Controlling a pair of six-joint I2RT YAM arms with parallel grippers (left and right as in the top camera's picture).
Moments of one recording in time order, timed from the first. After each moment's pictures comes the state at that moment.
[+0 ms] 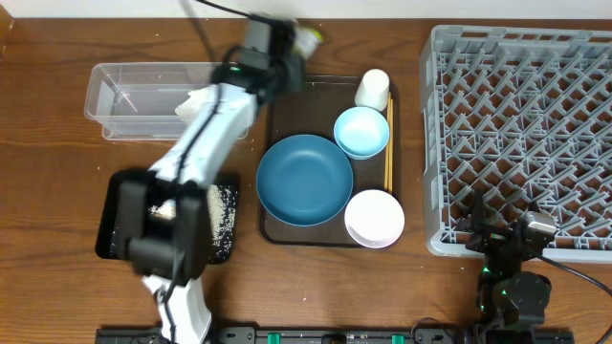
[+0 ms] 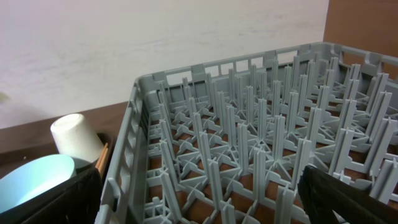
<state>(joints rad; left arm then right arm) -0.28 1.97 1.63 -0.43 0.07 -0.23 -0.02 0.01 0.01 -0.05 0.17 0.18</state>
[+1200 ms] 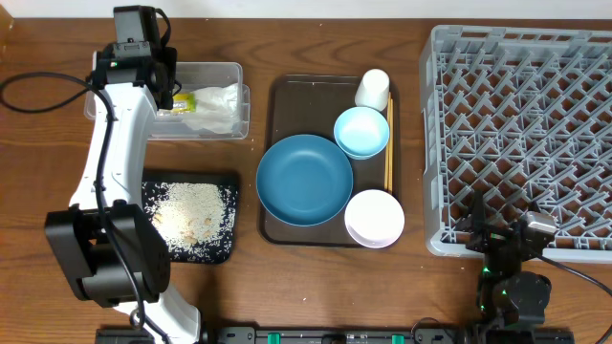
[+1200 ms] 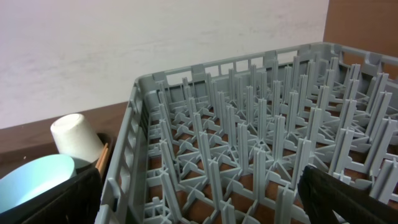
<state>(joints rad) 0.09 1.84 1.63 -0.72 -0.18 -1.34 -0.02 0.01 0.01 -0.05 0.17 0.18</state>
